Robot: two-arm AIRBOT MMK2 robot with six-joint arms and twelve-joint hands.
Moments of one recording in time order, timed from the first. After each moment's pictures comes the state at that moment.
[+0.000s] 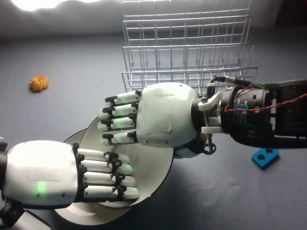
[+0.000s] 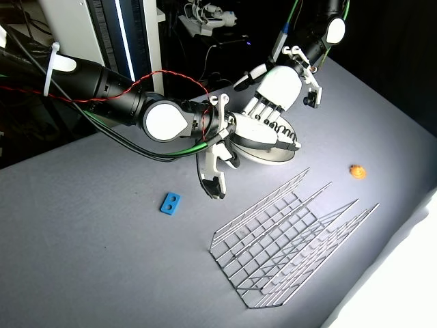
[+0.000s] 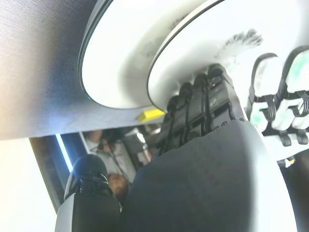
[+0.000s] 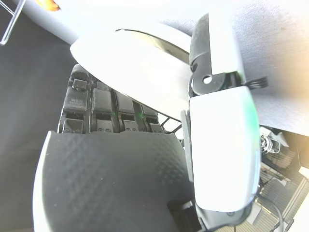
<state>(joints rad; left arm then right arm) 1.00 -0.90 1.14 1.18 -0.86 0.20 -0.56 -1.39 1.17 -0.70 0.28 -0.94</state>
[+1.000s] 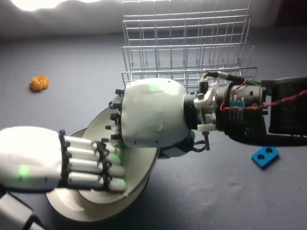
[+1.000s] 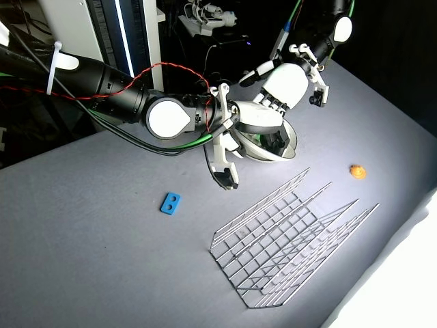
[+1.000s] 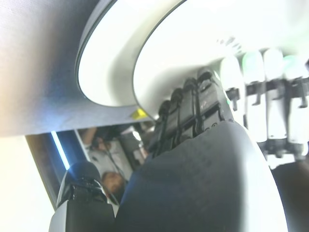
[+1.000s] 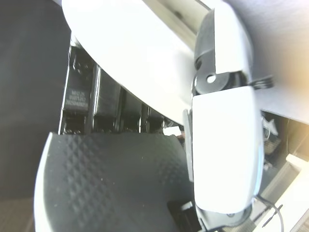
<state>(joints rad) 0.98 -0.89 1.24 1.10 -0.93 0.19 -0.55 -1.40 1.18 -0.69 0.37 -0.95</state>
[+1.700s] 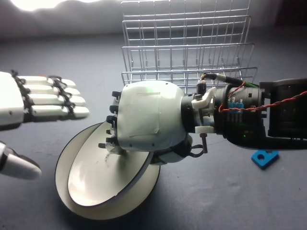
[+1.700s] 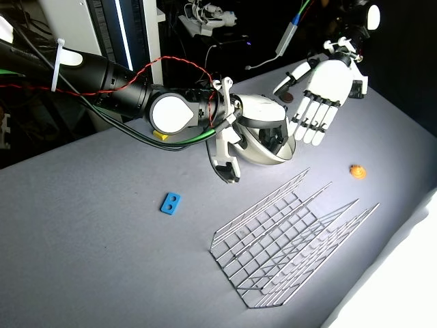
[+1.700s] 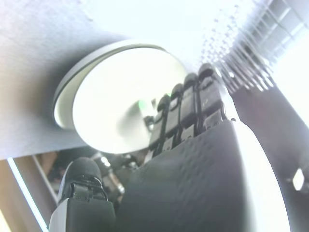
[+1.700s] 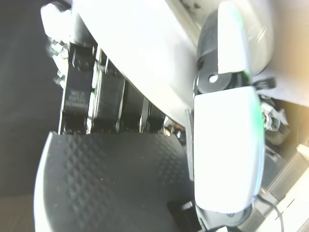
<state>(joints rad) 0.96 -0.85 1.40 0.98 -0.96 0.18 -0.54 -1.39 1.15 -0.67 0.37 -0.94</state>
